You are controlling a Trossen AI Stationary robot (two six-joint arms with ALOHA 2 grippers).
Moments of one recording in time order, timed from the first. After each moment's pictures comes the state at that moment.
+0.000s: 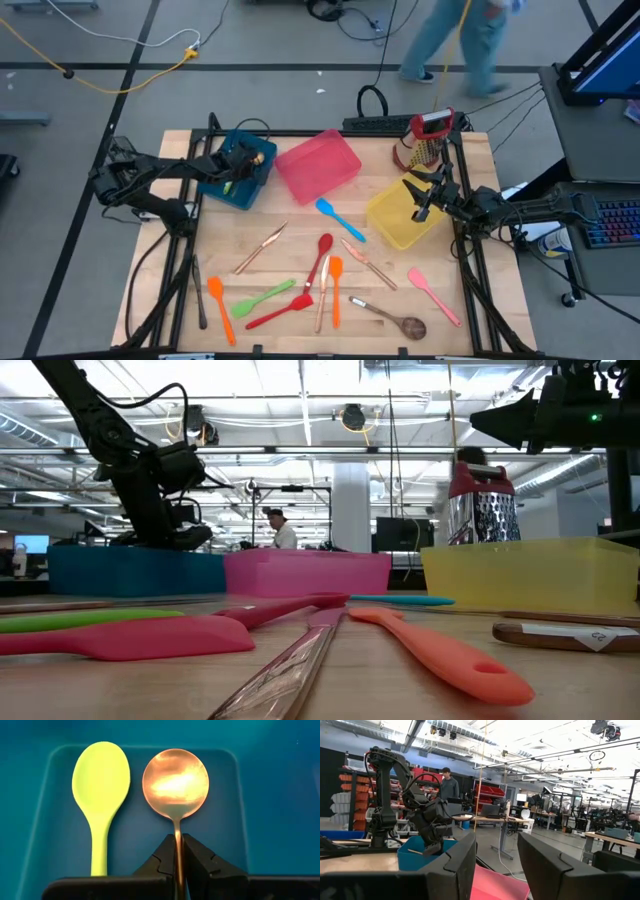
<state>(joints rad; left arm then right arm) 0.67 1.39 0.50 -0.11 -0.28 -0.45 0.00 0.41 0.01 0.72 0.44 -0.27</state>
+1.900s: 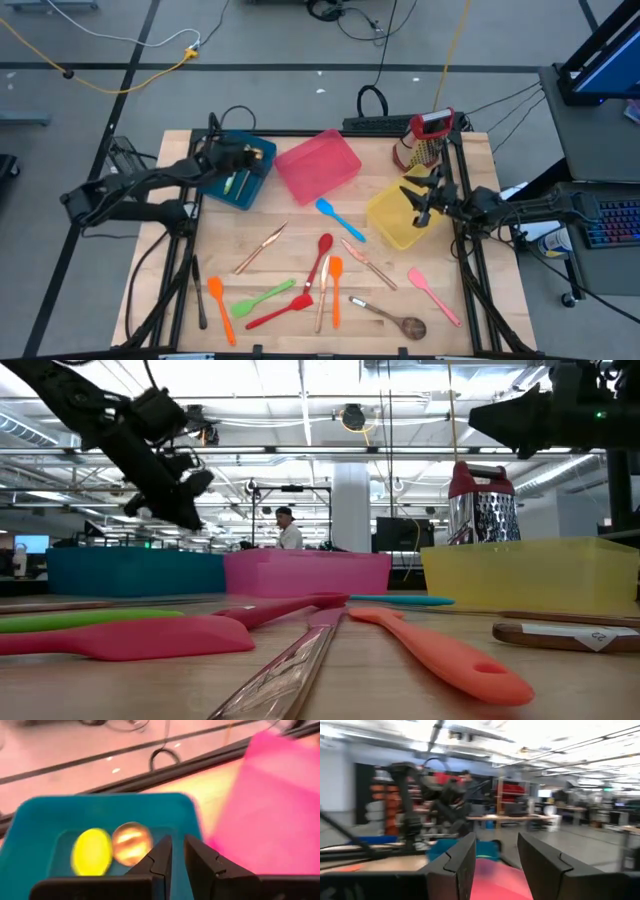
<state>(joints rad) 0.62 1.07 0.50 -0.06 -0.26 -0.36 0.00 0.44 0.02 0.71 0.32 -0.15</state>
